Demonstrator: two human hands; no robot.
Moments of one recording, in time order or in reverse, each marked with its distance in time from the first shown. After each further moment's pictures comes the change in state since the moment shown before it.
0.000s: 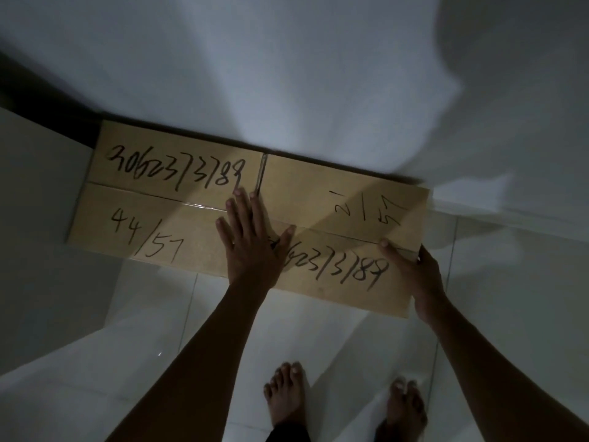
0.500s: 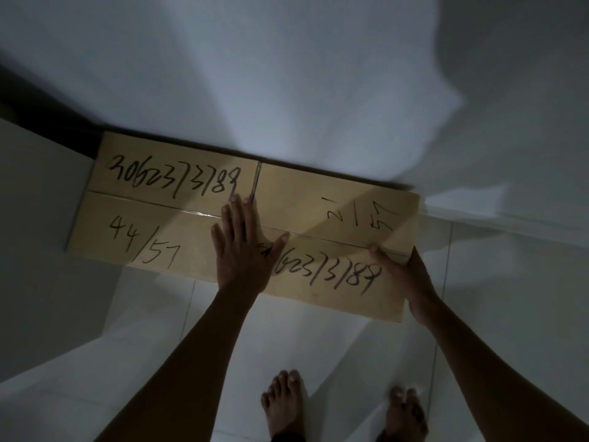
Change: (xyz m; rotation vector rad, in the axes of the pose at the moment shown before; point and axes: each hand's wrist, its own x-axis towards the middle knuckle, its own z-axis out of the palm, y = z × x) left_hand 0.004 -0.009 -0.001 -0.019 -0.007 0.024; right_hand 0.007 -0.005 0.004 -0.098 -0.080 -0.045
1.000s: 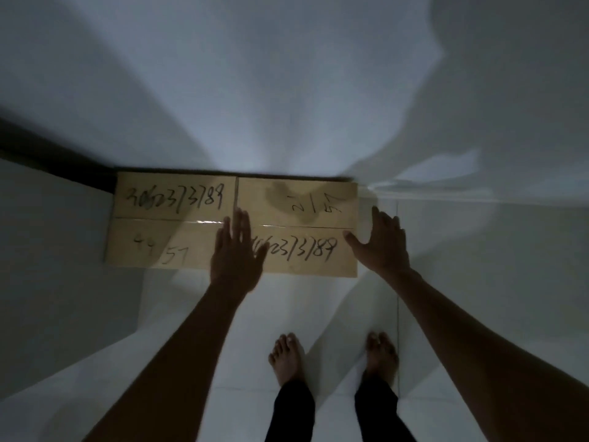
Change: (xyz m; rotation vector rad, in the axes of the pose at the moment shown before) left_hand -0.070 0.043 -0.133 0.043 -0.266 0.141; right_hand -0.105 -0.074 -0.060 -0.616 0.095 -0.126
